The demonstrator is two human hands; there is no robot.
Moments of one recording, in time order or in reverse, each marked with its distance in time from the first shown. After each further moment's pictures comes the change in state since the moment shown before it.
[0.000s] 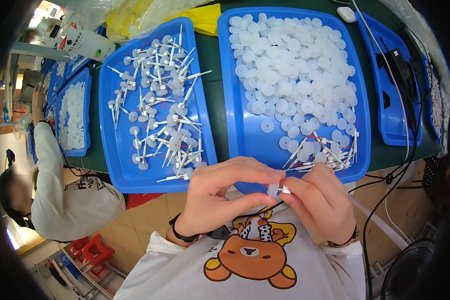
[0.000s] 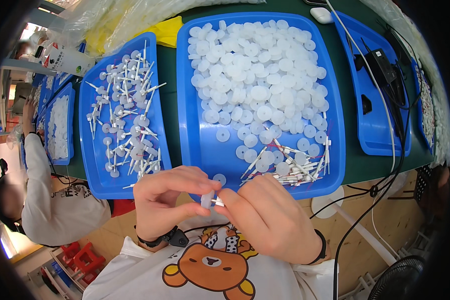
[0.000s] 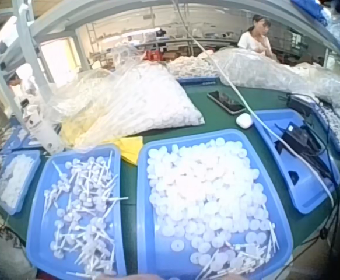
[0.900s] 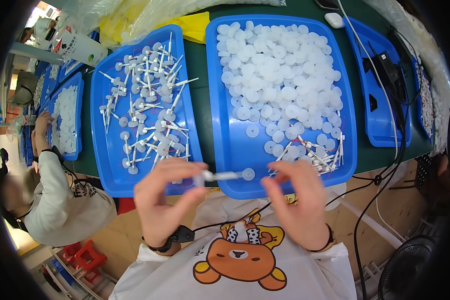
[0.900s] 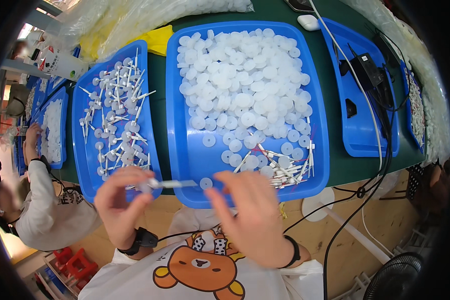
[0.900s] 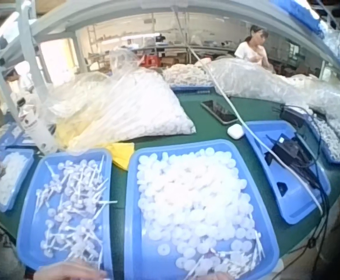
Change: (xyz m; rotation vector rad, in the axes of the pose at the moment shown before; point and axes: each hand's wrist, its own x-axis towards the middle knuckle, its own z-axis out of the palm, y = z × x) left_hand -0.034 0.016 -0.037 0.508 0.271 0.010; right_hand -0.010 -0.011 0.022 0.053 0.129 0.479
